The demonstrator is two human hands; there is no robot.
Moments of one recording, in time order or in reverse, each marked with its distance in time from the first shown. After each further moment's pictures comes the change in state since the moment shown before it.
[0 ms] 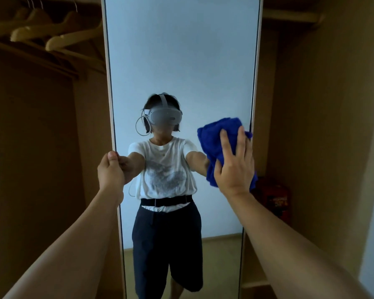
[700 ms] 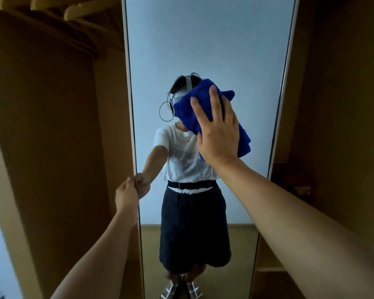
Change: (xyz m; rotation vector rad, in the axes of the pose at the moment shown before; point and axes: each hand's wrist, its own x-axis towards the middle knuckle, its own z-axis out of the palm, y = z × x) left_hand -0.032 -0.093 -0.041 0.119 0.027 -0.292; right_hand 0.025 -0.077 0.009 0.095 -0.026 -0.250
